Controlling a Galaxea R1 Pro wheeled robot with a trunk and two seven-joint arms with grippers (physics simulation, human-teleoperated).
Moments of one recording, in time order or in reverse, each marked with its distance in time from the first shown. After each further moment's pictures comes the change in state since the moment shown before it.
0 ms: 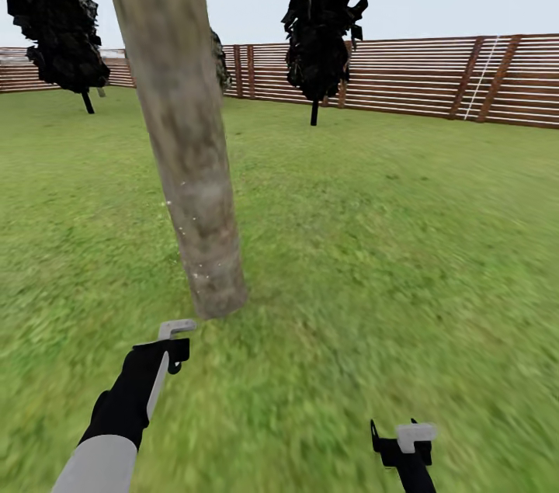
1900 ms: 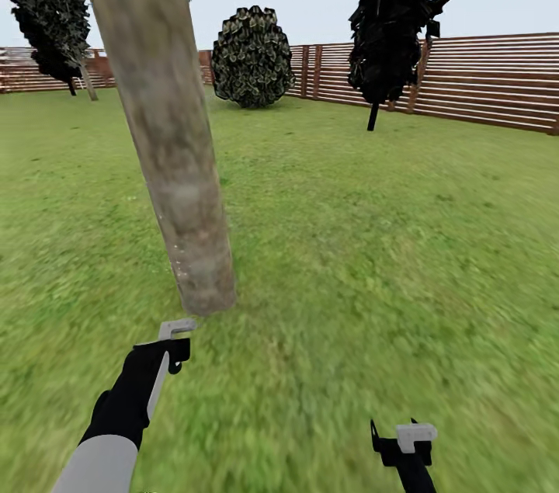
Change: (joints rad) left arm 0.000 -0.002 0.000 0.000 0.000 0.000 0.000; right arm 0.000 0.000 0.000 0.000 0.000 0.001 0.000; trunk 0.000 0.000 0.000
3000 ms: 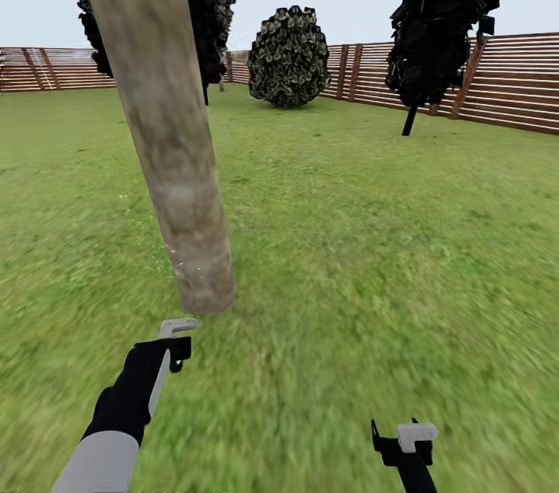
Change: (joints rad) left arm -0.014 0.000 -0.001 0.015 -0.001 0.005 0.002; right arm 0.000 -0.001 -0.001 -0.002 0.000 -0.001 -0.003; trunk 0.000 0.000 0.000
